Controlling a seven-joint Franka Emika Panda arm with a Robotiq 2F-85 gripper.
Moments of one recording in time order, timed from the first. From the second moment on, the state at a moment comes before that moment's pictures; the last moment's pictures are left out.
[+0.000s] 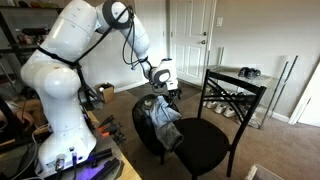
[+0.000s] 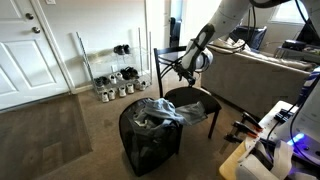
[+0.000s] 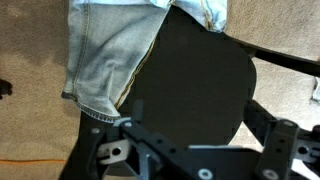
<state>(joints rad) 0.26 0.73 -0.23 -2.00 0.26 2.90 1.39</state>
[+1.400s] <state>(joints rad) 0.06 1.09 0.01 -1.85 0.43 3.23 1.44</state>
